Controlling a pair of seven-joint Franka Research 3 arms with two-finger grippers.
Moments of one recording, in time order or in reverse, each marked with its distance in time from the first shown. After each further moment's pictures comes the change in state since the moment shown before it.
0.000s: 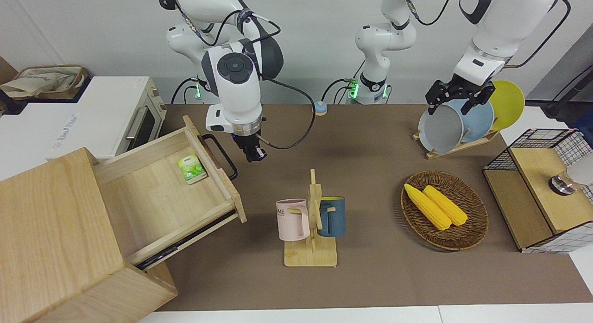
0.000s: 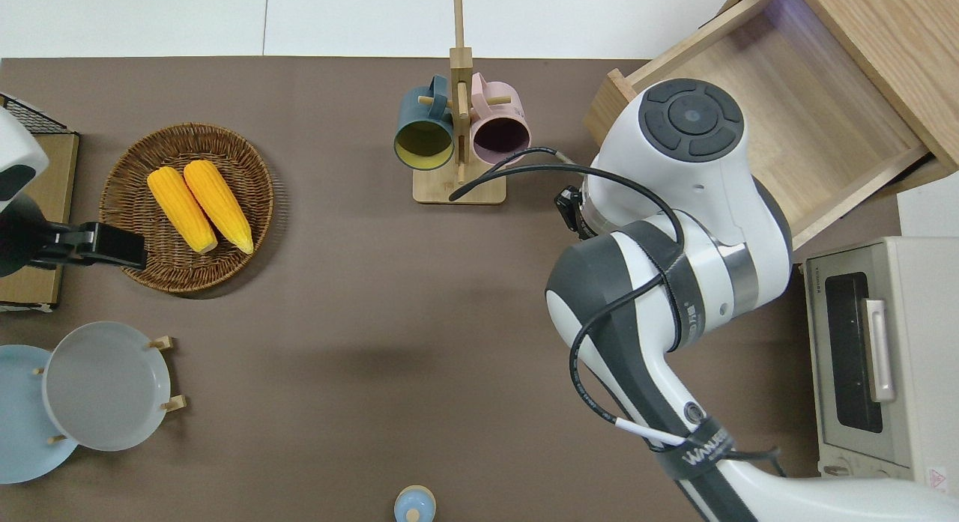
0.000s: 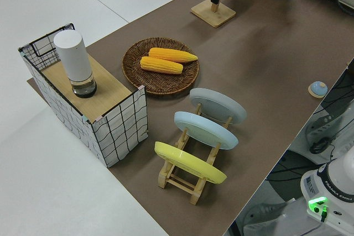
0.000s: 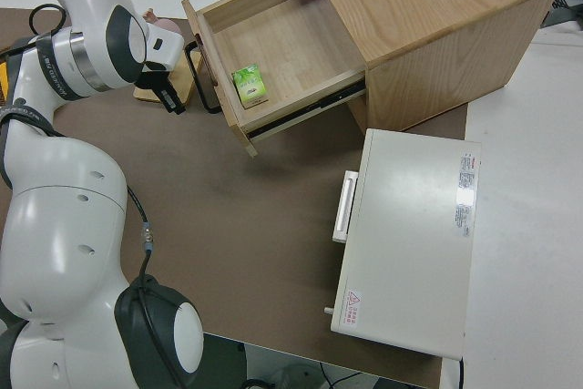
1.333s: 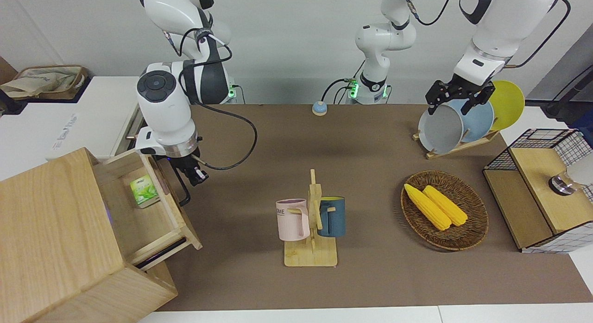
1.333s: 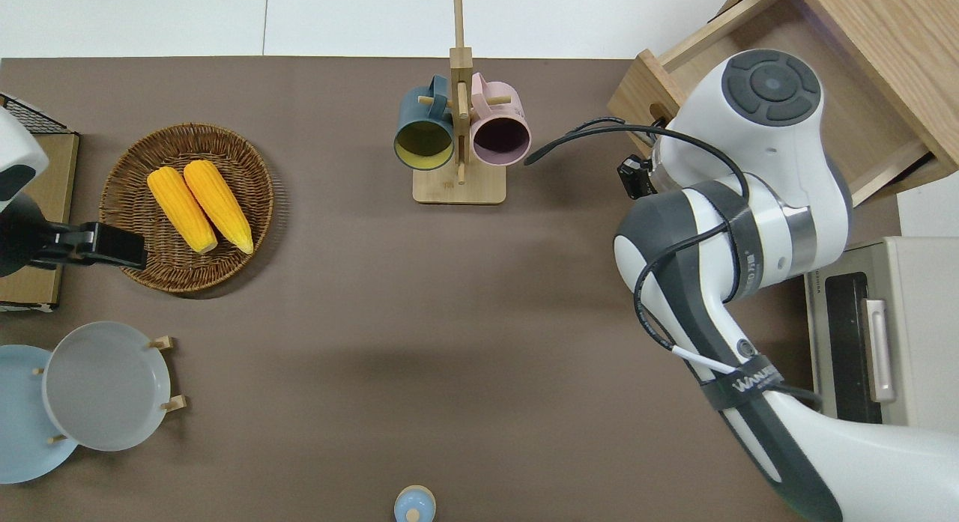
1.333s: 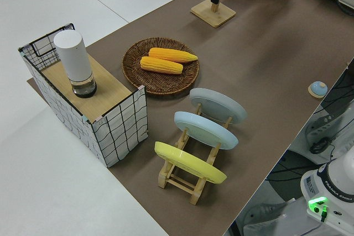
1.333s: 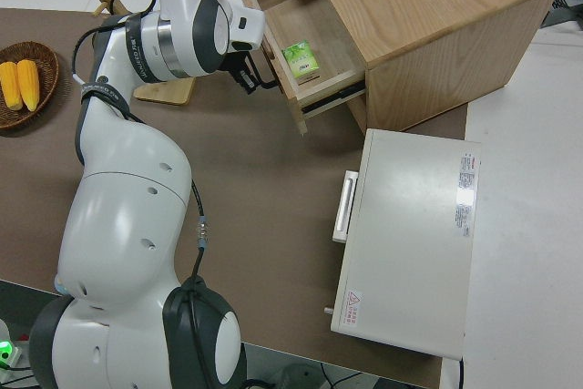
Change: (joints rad) left arm 0.000 0.000 0.000 0.000 0.000 0.000 0.000; right arm -0.228 0.028 -0.003 0.013 -0.064 0.105 -0.336
